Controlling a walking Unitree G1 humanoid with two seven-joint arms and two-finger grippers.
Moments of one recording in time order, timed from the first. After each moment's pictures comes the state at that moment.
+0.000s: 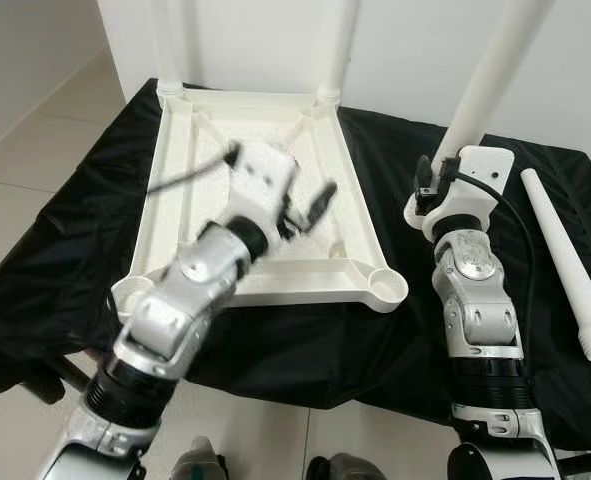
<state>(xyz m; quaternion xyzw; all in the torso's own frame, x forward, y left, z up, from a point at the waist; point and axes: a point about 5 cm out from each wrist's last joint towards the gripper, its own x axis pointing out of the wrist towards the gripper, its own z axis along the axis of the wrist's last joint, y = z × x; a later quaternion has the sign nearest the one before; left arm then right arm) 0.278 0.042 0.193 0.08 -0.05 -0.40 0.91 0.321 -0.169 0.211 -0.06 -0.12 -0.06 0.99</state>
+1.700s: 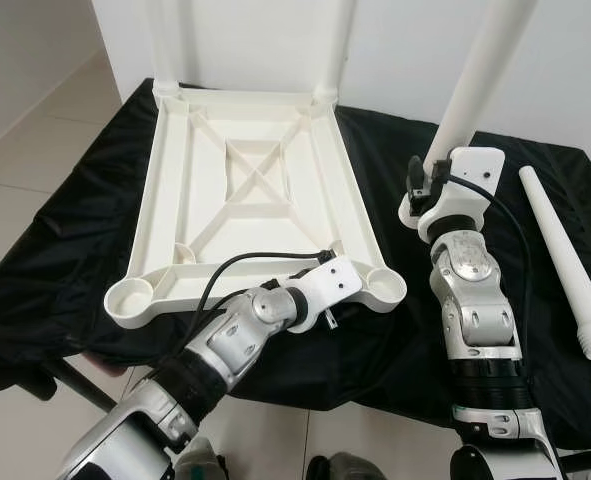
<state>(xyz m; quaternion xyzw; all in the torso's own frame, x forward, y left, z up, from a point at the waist) 0.286 0.001 0.107 0.25 0.10 -0.50 0.82 0.322 -0.163 0.209 -0.07 -0.12 -0.04 0.99</state>
